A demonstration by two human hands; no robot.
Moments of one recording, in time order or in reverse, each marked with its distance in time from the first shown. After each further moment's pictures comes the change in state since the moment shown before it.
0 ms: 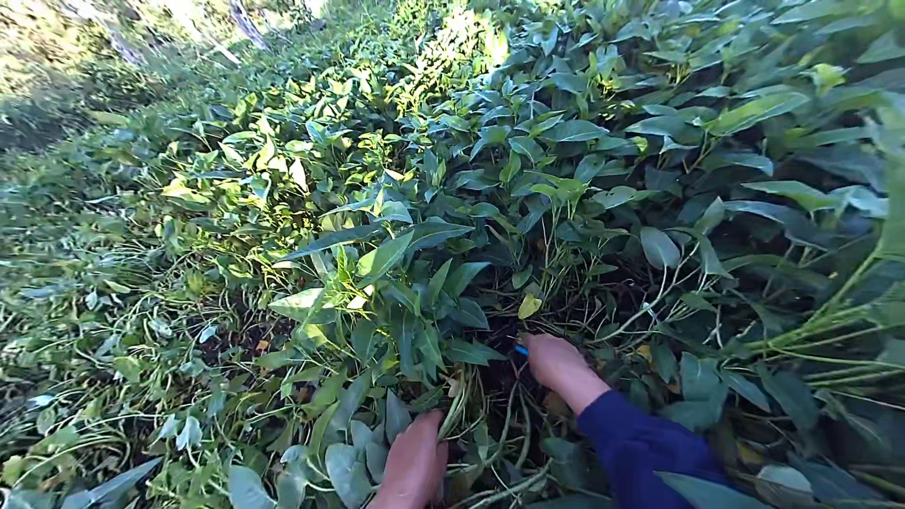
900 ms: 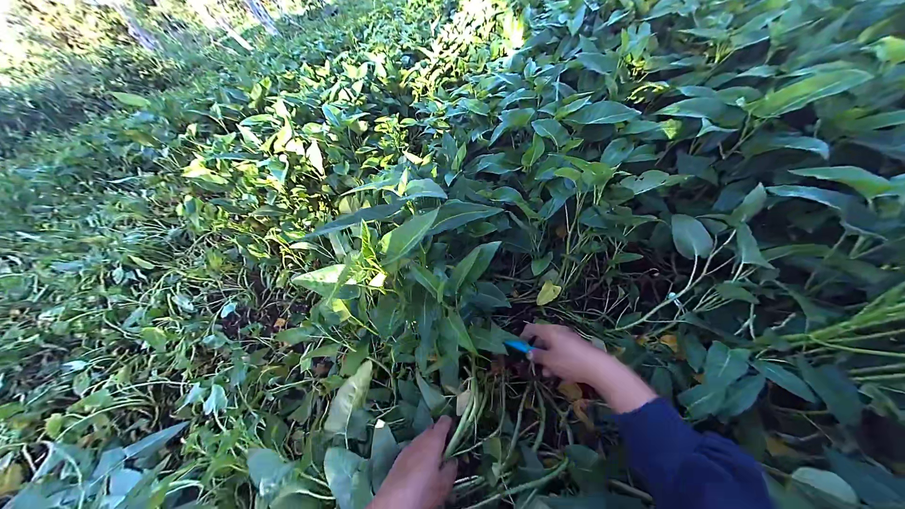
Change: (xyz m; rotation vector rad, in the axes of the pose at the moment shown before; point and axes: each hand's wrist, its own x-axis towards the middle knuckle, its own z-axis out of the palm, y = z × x) left_hand -0.032 -0.034 0.009 -0.137 -0.135 0.123; right_hand -0.008 0.004 0.004 0.292 -0.091 -0.267
